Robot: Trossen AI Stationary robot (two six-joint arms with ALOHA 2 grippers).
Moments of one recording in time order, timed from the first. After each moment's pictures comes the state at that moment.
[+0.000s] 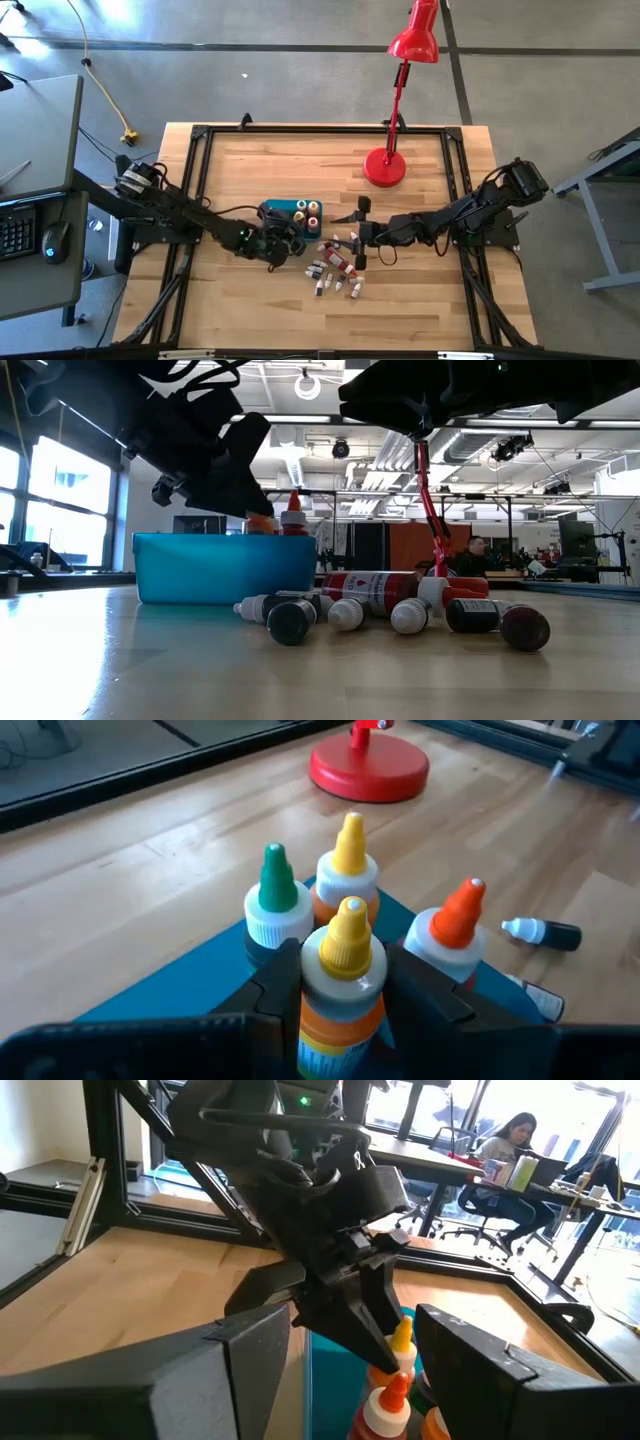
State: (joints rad) left arm -0.38 1.60 0.77 0.05 -0.98 -0.82; right arm 0.29 1.56 0.64 0.85 0.37 -0.14
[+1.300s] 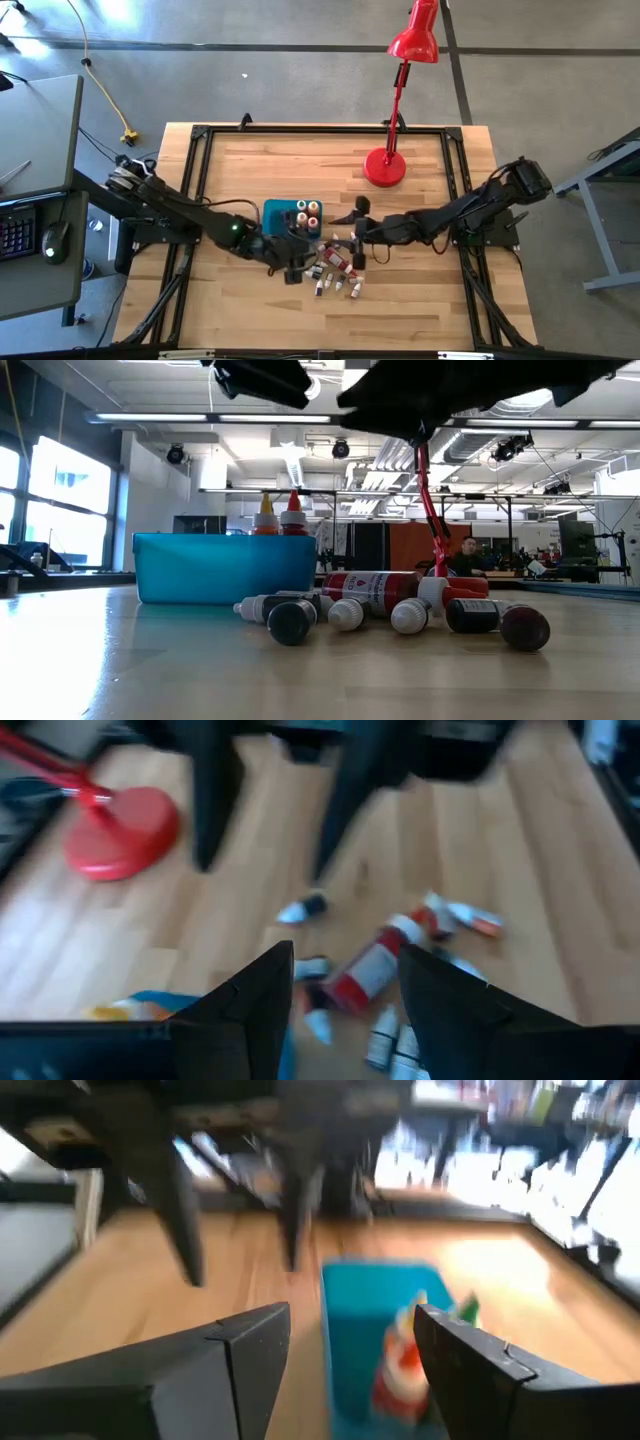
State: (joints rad) left arm -0.43 1.53 1.14 -0.28 -0.50 -0.24; right arm 0.29 1.52 0.72 0.59 0.36 0.03
